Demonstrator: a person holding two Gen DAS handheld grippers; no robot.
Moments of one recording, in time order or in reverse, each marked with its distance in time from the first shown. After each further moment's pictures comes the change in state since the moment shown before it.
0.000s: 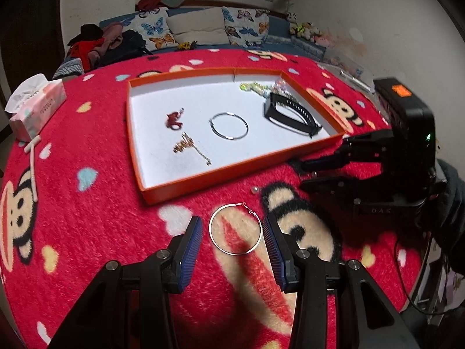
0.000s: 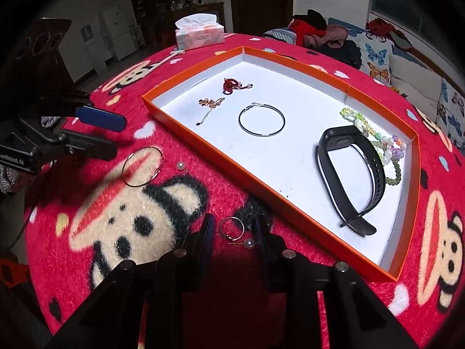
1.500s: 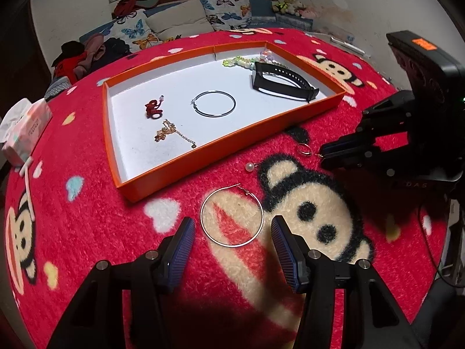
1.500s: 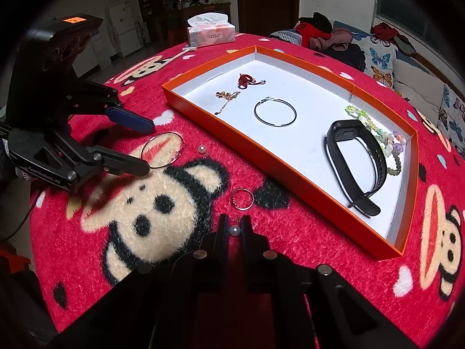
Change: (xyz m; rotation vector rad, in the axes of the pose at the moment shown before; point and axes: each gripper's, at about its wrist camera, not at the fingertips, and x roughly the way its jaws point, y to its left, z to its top) left arm 0.031 -0.017 -0.009 0.162 0.067 0.063; right arm -0.012 0.014 -0.015 -0.017 -0.005 0.004
